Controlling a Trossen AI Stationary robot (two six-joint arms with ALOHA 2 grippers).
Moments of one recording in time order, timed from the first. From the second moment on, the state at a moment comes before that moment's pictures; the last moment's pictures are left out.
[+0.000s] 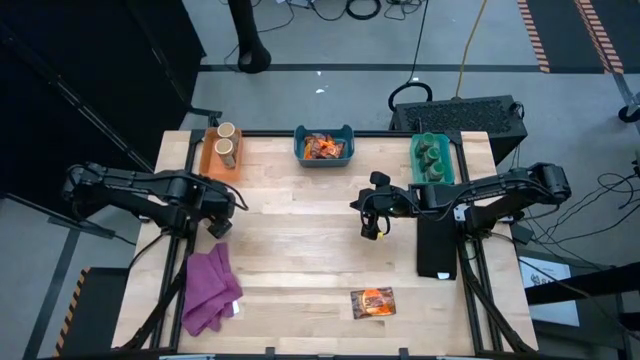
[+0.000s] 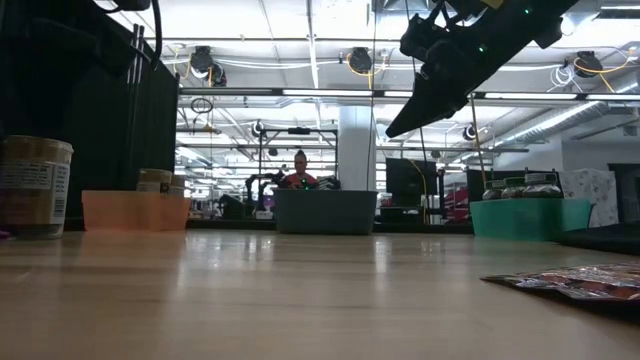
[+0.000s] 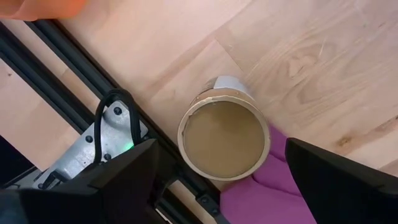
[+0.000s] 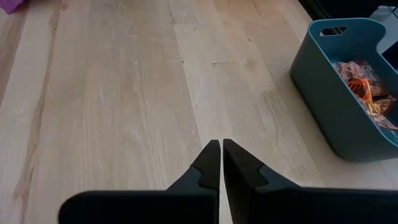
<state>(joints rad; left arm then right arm) -0.08 1.02 0.91 -1.50 -0.08 -0.94 0.02 1.34 0.79 -0.12 0.26 0.08</state>
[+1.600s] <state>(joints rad) -0.08 1.05 0.81 -1.40 -0.10 -1.05 0.02 1.34 0.79 -0.13 0.26 0.08</state>
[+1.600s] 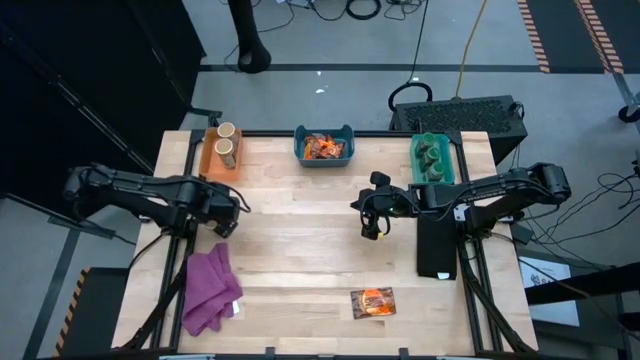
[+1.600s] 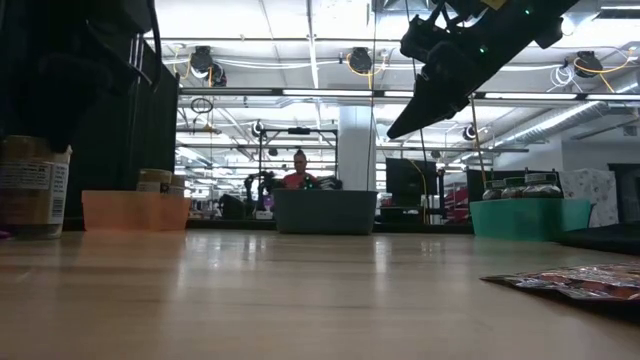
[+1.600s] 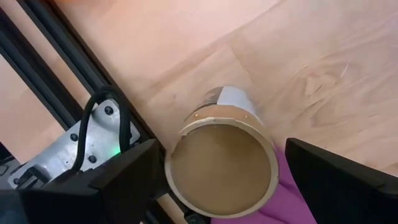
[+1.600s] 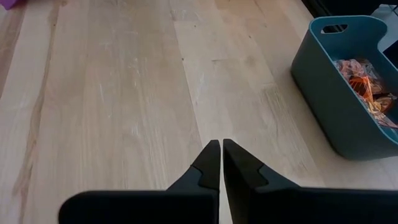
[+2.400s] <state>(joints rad) -0.08 1.17 0.81 -1.40 -0.08 -1.06 0.02 1.34 0.79 -0.14 0.26 0.08</state>
